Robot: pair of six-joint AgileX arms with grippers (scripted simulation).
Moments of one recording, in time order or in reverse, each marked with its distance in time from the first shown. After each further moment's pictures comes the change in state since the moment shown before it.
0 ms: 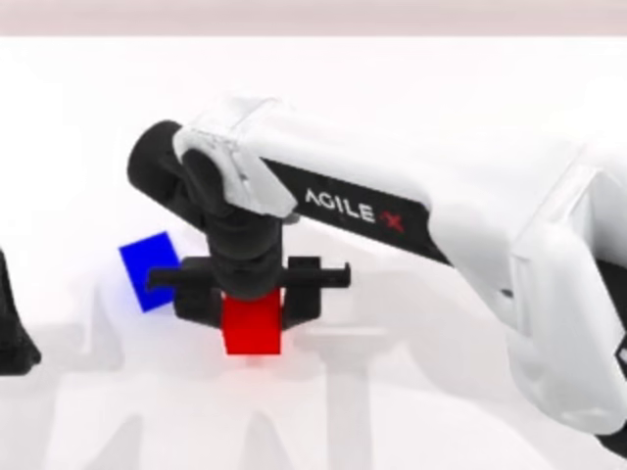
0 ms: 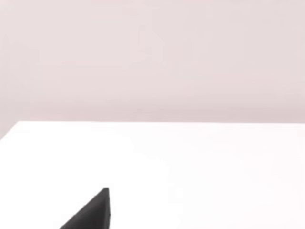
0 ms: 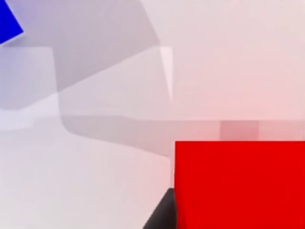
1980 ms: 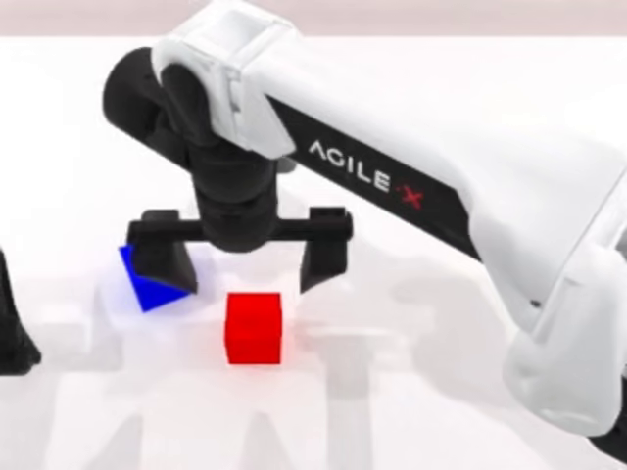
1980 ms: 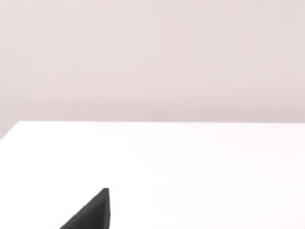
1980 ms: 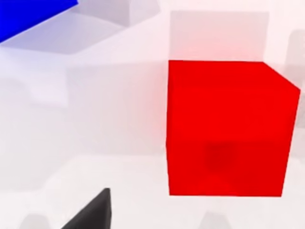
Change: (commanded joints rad) left arm 0.000 0.000 0.000 0.000 0.000 0.000; right arm -0.002 0.025 0.326 -0.299 0.000 -0.009
